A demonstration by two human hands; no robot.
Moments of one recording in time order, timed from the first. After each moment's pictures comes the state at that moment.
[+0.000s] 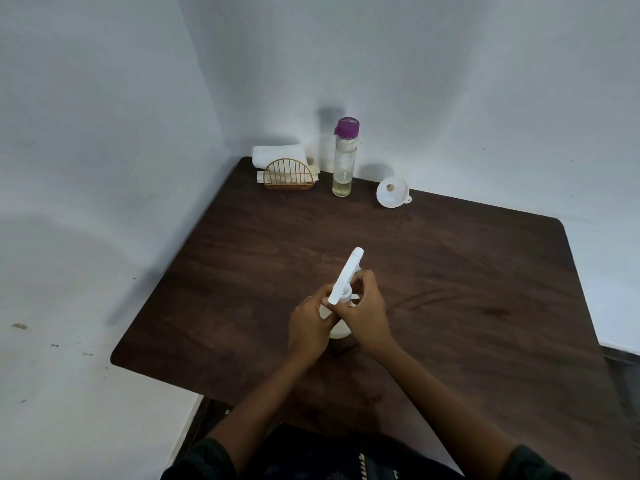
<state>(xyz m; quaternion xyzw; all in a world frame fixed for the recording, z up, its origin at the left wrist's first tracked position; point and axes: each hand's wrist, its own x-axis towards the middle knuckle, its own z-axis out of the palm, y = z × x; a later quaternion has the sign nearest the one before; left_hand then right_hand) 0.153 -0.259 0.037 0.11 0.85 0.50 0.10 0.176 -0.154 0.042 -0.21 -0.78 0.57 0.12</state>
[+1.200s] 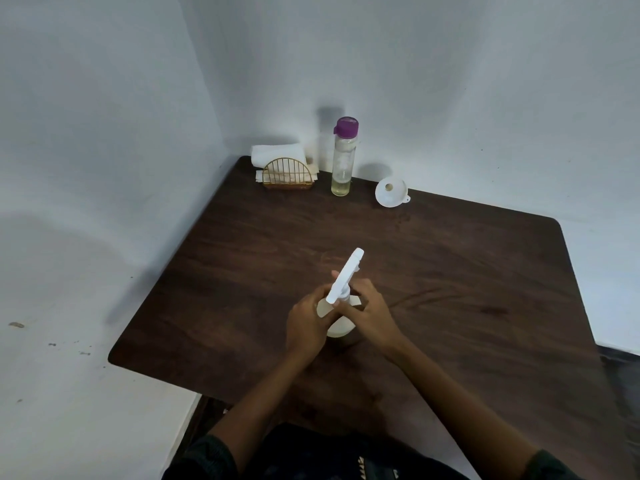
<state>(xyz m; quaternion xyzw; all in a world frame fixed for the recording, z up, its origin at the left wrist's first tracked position) 0.149 -0.263 0.029 0.11 0.85 0.51 0.10 0.185 -0.138 0.040 -0.14 -0.79 0.59 0.05</state>
